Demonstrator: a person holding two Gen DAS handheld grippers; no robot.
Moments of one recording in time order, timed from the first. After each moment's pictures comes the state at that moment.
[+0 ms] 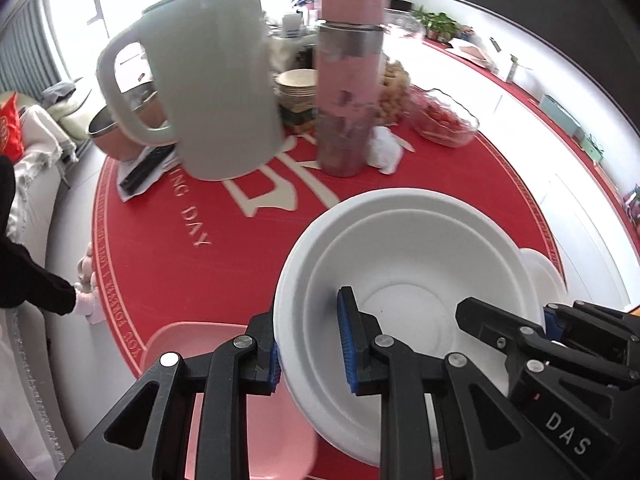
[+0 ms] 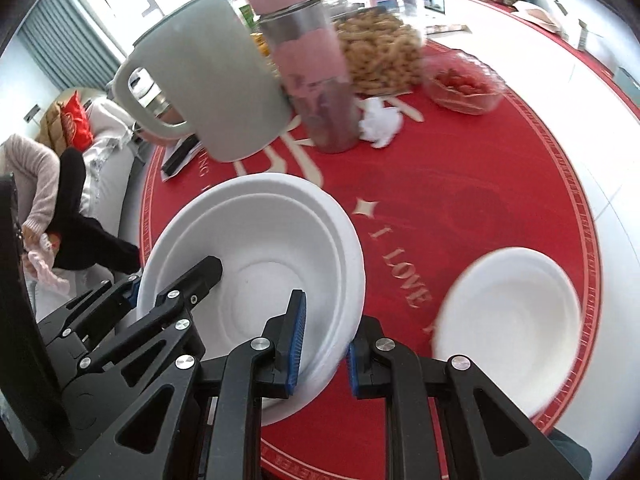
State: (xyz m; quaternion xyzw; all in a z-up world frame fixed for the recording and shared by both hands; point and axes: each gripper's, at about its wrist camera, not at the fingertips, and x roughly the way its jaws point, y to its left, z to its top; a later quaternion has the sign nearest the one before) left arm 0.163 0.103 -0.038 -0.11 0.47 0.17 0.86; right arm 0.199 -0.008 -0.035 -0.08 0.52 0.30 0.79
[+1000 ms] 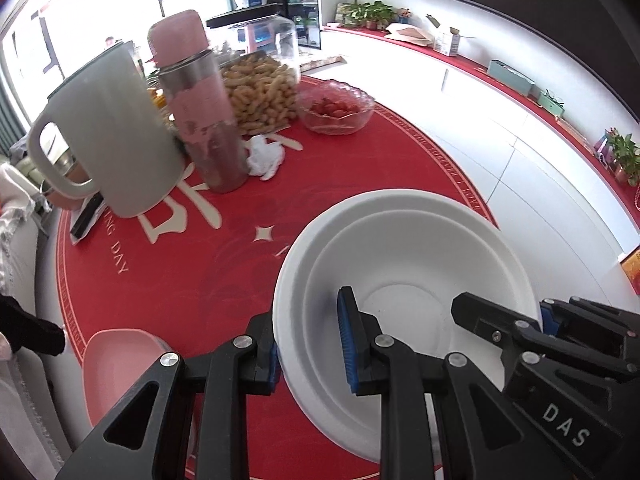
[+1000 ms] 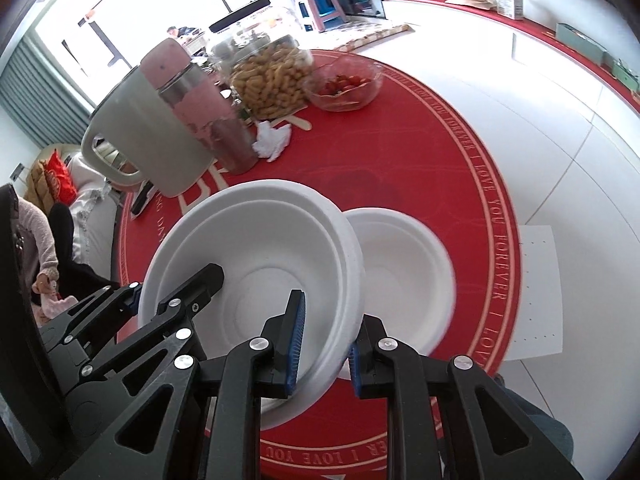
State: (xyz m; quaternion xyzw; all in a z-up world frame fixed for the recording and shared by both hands) left arm 0.196 -0.018 -0.027 -0.04 0.47 0.11 0.87; right arm 0.216 -0.136 -0.027 0.00 0.51 0.25 0.82
